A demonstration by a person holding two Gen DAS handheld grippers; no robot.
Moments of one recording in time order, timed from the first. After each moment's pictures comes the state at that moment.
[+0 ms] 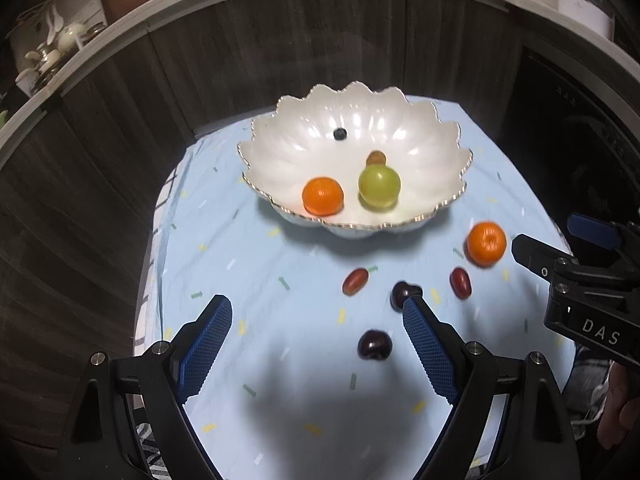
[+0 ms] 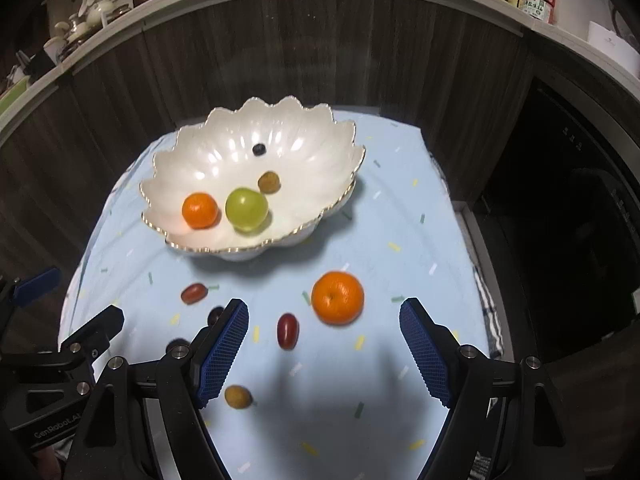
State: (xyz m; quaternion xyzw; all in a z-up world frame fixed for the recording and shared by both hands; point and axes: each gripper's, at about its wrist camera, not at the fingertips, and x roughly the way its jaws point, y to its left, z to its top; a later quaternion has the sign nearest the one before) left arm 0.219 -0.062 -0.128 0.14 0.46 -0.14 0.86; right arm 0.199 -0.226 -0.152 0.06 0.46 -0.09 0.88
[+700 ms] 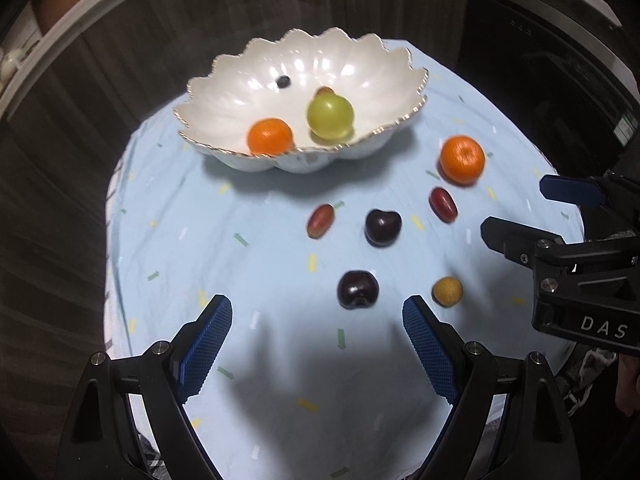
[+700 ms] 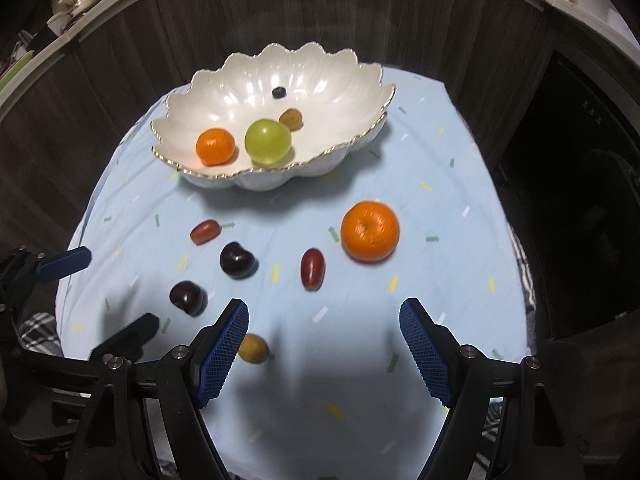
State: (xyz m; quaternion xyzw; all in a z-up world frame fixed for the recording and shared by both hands) left arm 0.207 -0.068 -0.173 0.20 0.50 -0.23 0.81; right arm 0.185 -0.203 -0.190 0.07 0.51 -0.06 0.85
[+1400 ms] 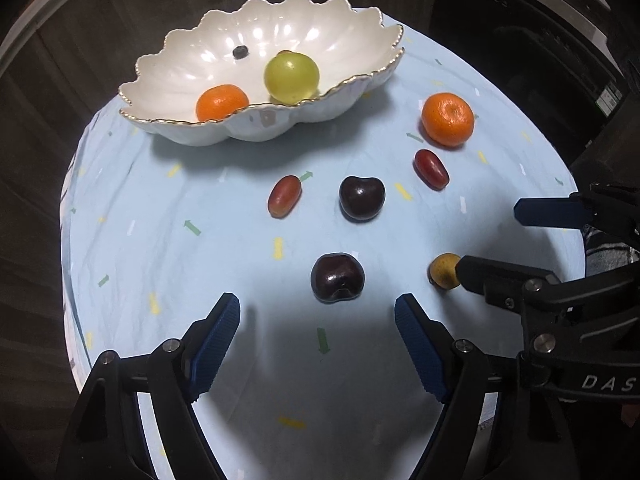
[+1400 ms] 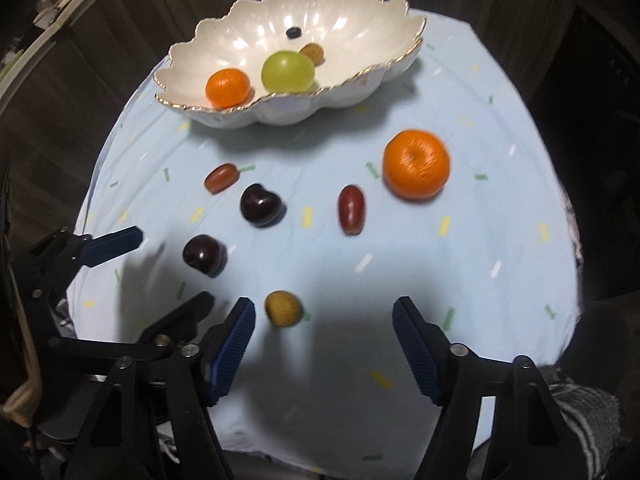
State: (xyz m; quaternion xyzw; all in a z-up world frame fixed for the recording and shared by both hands) left arm 0.216 -0.075 -0.208 0.21 0.53 -0.28 0.78; right arm 0.192 -0.188 -0.223 0.11 0.58 -0.03 0.80
